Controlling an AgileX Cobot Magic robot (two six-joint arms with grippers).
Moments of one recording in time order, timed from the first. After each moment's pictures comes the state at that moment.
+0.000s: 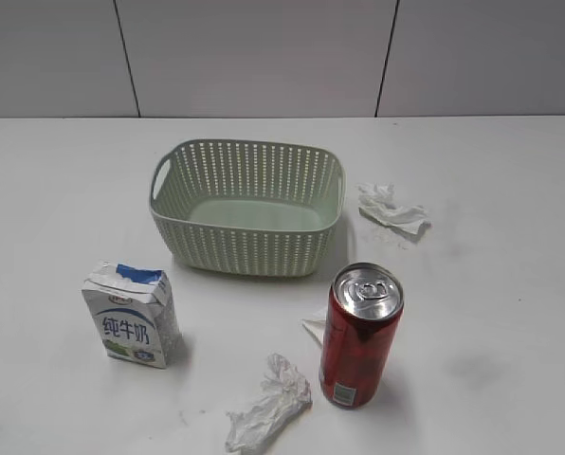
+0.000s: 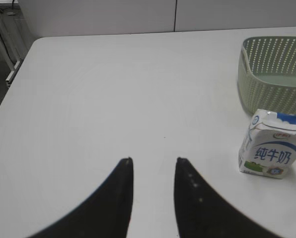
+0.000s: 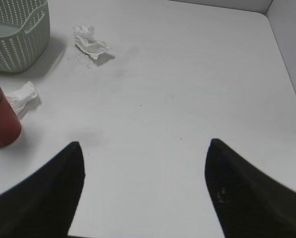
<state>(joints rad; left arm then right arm) -0.08 0.01 -0.51 -0.07 1.03 0.03 0.08 -0.01 -0.51 0.11 1.05 -0.13</state>
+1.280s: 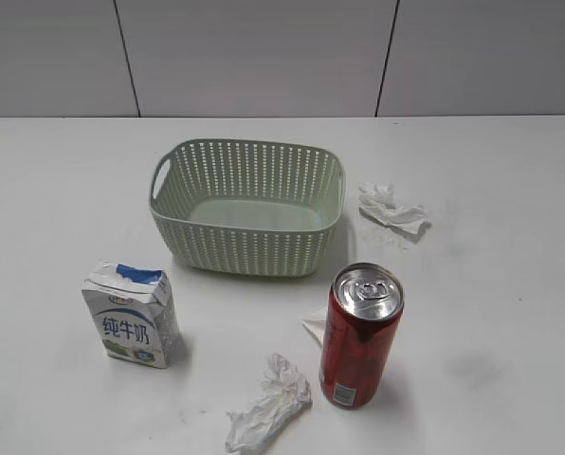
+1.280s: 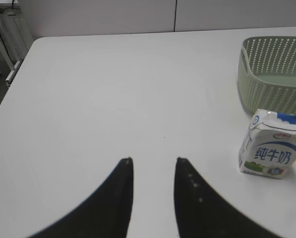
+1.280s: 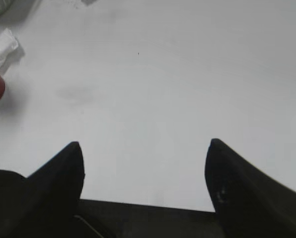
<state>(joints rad) -0.08 0.01 -0.51 -0.07 1.03 0.03 0.08 0.32 -0.52 0.08 1.04 -0.10</state>
